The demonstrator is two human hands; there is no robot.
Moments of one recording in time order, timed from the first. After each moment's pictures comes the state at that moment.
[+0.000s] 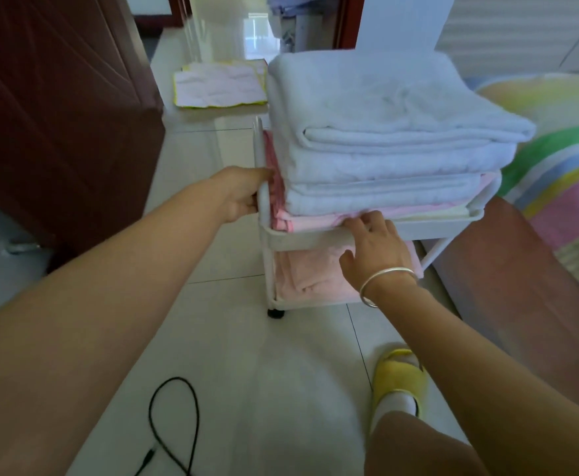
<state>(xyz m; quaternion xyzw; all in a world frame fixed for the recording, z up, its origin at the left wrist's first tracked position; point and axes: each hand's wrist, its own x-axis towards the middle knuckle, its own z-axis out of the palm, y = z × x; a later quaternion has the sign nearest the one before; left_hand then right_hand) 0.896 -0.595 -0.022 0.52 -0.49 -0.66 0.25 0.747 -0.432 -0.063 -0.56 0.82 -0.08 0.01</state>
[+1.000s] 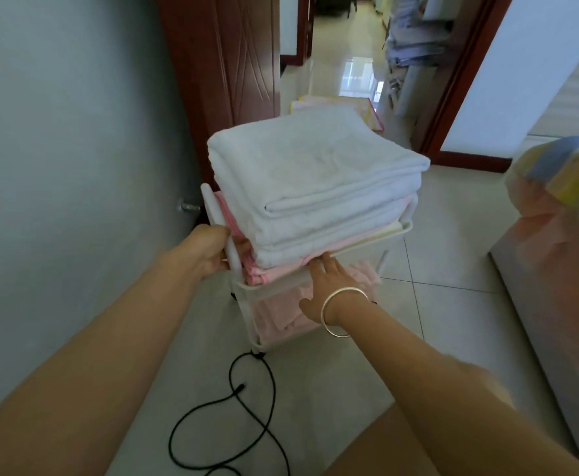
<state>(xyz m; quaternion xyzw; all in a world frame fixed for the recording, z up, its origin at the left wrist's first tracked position) 1.188 -0.465 -0.013 0.63 -0.30 -0.61 0.38 0.989 -0.390 -0.047 -0.71 0.68 0.02 0.20</state>
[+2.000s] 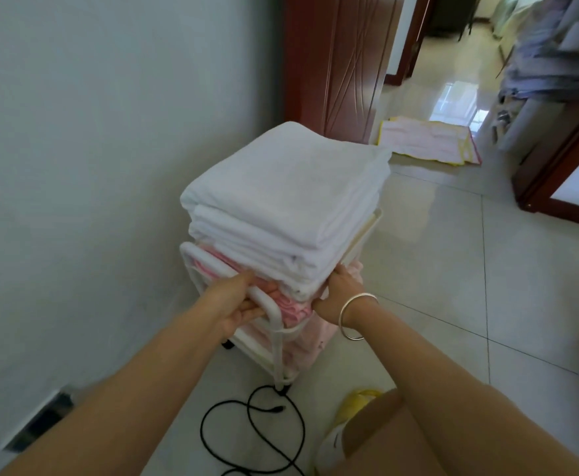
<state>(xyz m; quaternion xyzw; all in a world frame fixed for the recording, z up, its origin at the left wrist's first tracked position) 1.262 -0.371 -0.016 0.62 -0.17 -0.61 0.45 1.078 -0.430 -0.042 -0.77 0.59 -0.03 0.25</state>
